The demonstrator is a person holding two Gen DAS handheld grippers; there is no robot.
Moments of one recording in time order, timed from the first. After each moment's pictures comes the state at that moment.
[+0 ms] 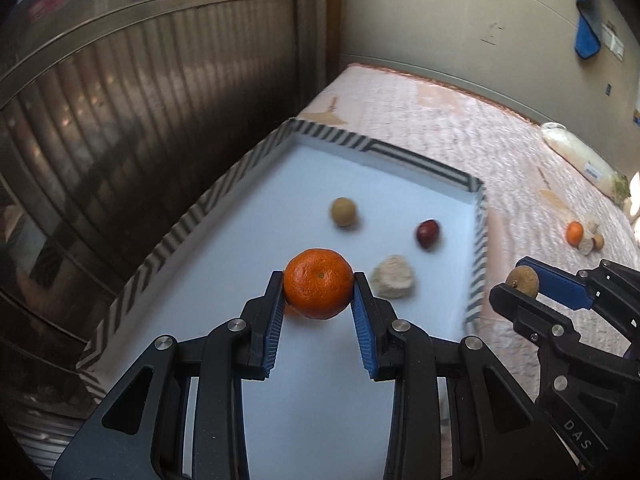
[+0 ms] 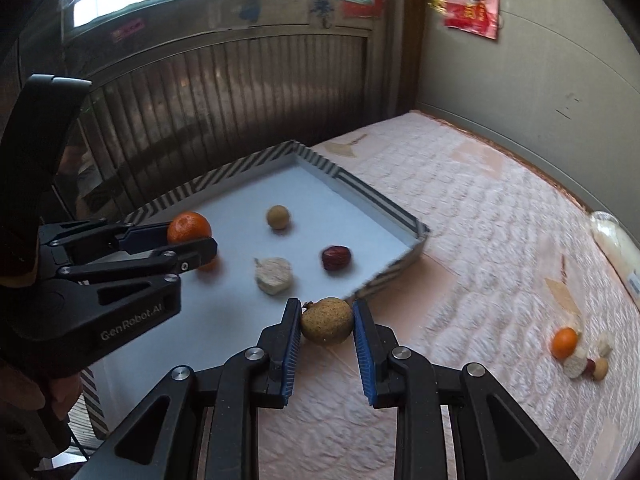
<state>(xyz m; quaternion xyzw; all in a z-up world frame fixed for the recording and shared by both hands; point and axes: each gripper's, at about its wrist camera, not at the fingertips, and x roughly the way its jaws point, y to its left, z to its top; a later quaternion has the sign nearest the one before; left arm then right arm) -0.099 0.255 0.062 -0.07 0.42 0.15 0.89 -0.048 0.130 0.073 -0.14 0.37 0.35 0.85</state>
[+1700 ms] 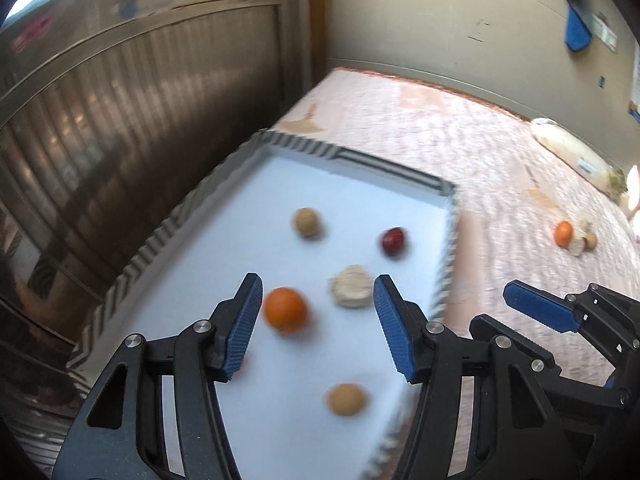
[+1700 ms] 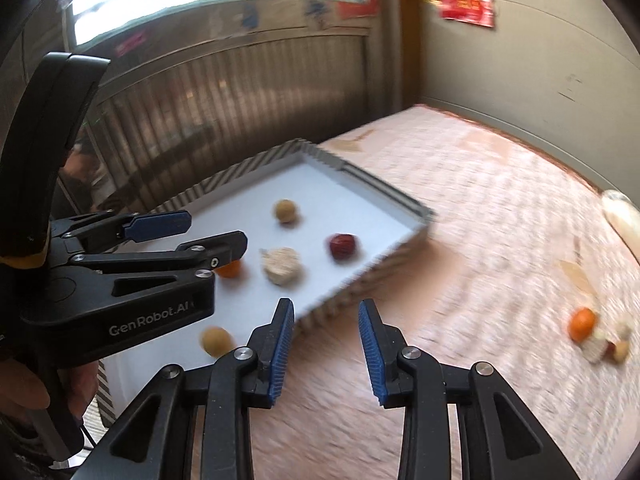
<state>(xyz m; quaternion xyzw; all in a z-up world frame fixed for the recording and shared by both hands) -0.081 0.215 0.070 -0.05 0.42 0.13 0.90 -0.042 0.099 0.060 -0.10 0.38 0.36 0.85</state>
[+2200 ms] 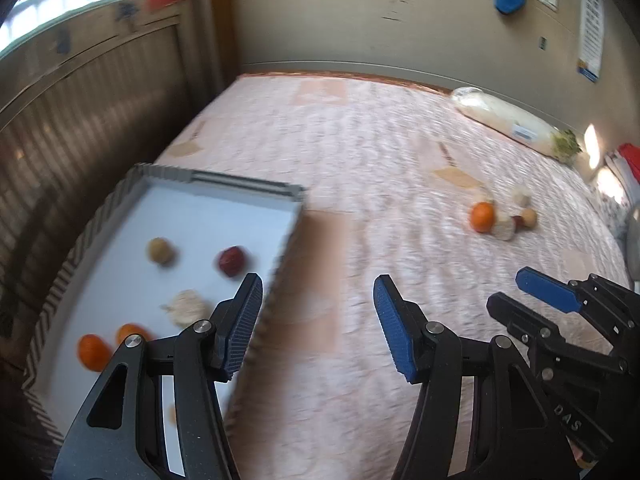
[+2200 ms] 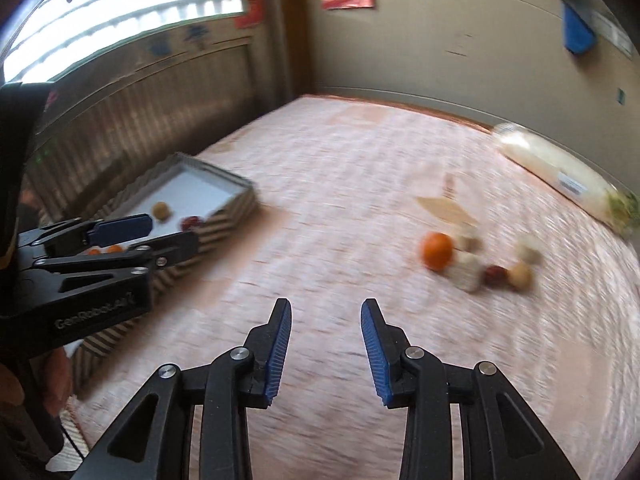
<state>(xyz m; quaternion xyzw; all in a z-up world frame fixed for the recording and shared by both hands) -0.040 0.112 0.074 -0.02 0.43 0.04 0.90 -0.020 -0.029 0.061 -0.05 0.40 0.24 0.88</state>
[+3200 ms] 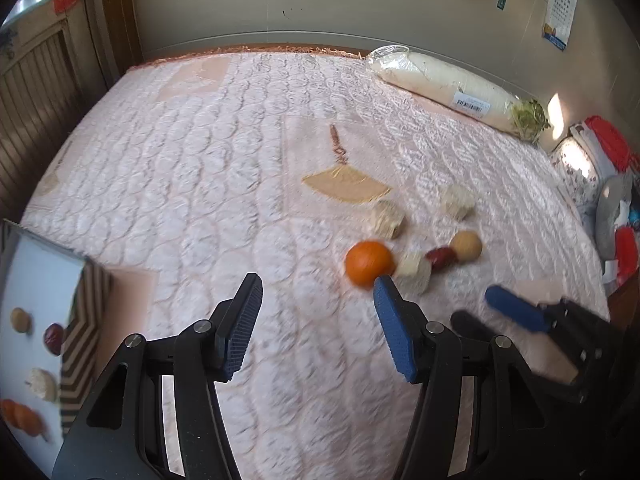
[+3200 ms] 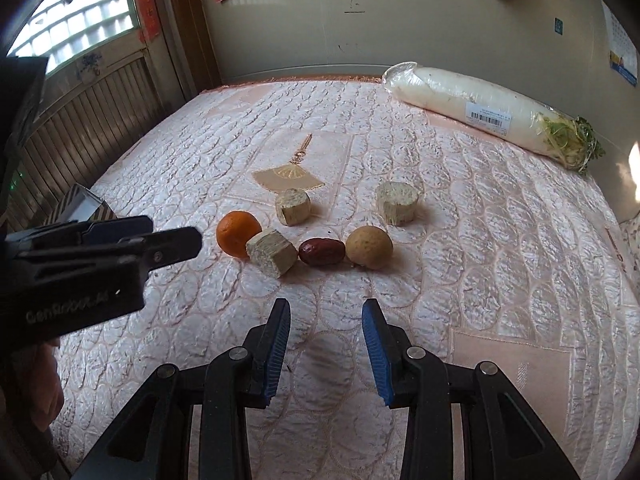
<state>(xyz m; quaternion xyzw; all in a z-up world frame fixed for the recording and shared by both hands) 0.067 0.004 0.045 -0.02 0.48 -0.06 0.88 0.046 -0.135 0.024 -0.01 0.44 0.15 0.88</state>
